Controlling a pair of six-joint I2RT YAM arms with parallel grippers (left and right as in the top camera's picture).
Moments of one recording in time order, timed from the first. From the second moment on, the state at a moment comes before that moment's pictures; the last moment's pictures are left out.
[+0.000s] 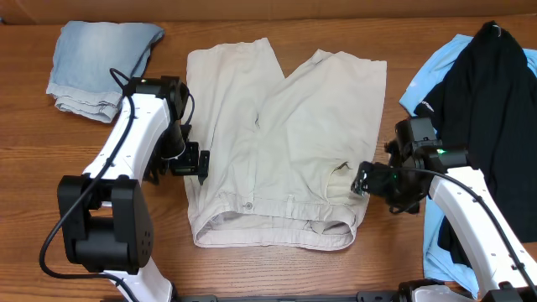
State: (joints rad) left arm -0.08 1.87 1.45 -1.42 -0.01 -0.13; right arm 0.11 1.36 0.96 -1.04 -0.26 0.39
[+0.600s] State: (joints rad) left arm -0.08 1.87 1.61 -0.87 0.02 -0.12; right arm 0.21 1.38 0.96 -0.90 -0.31 0.35
